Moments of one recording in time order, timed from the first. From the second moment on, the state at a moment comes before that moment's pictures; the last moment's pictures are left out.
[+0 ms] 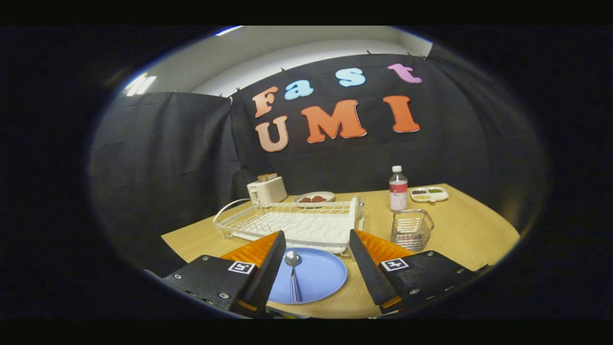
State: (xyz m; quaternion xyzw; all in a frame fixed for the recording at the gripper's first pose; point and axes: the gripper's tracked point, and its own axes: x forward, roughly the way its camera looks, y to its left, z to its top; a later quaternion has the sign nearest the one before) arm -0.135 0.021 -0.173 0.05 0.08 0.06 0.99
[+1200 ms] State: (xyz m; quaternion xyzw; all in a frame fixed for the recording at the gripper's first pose) arm -0.128 -0.018 -0.029 -0.03 -0.05 -0.06 1.00
